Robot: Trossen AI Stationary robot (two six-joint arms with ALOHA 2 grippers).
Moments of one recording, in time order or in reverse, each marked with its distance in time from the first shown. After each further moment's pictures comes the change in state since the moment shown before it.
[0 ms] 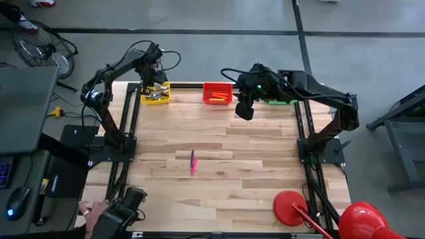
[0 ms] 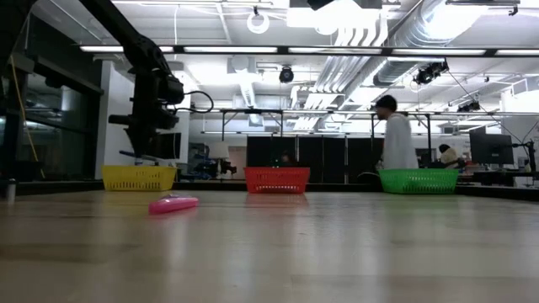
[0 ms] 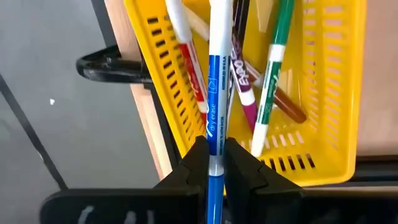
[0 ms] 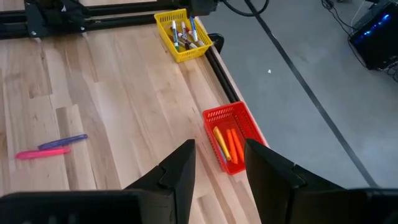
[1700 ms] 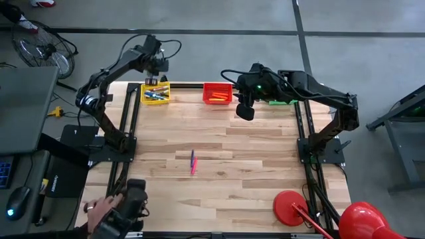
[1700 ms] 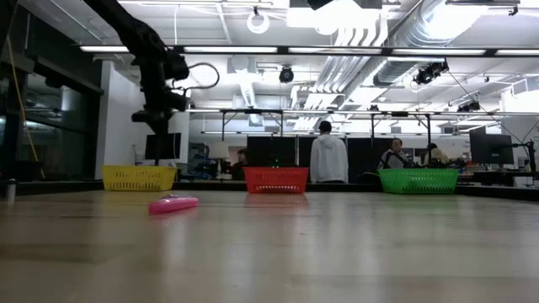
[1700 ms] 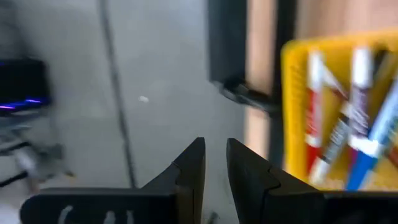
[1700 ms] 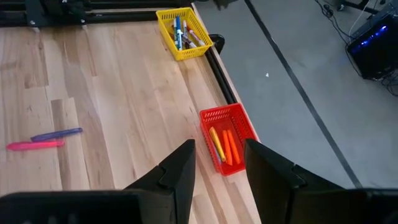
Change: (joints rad) left arm -0.043 -0.097 -0.002 0.284 -0.028 -0.091; right arm 0.000 0.000 0.000 -0.001 0.004 -0.055
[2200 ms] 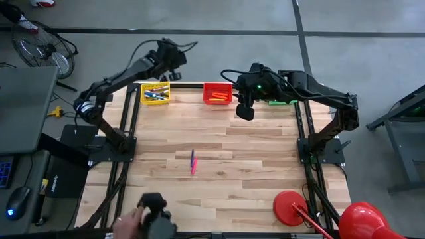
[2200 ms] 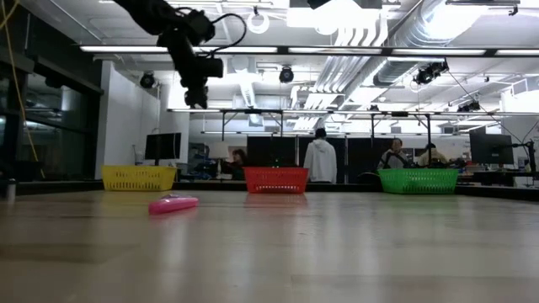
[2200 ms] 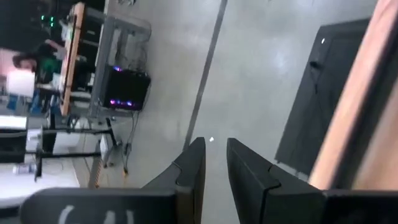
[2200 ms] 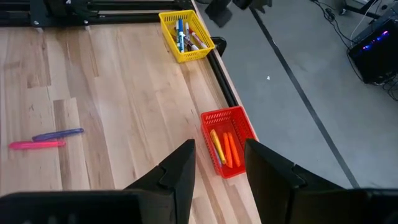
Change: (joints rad) left arm -0.298 -0.082 0.001 0.344 -0.251 -0.355; right arm 0.000 0.000 0.000 0.009 -0.008 -0.017
